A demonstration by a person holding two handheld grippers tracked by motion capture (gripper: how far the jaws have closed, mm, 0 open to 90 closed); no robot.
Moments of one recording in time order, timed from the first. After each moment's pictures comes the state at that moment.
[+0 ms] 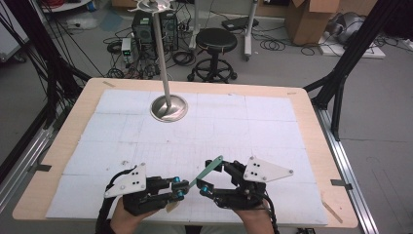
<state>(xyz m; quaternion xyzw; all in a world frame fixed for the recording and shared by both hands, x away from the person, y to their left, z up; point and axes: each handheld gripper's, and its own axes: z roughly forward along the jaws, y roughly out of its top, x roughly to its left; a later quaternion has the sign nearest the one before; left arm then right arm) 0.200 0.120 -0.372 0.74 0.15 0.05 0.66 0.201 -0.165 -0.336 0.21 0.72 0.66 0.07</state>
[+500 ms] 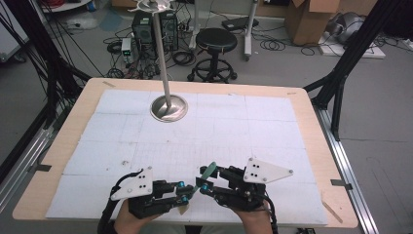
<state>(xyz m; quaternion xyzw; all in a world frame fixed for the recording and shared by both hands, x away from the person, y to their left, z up) 0.197 0.110 -0.377 0.75 0.14 0.04 0.65 0.198 -0.163 -0.333 0.20 0.72 0.67 0.05</state>
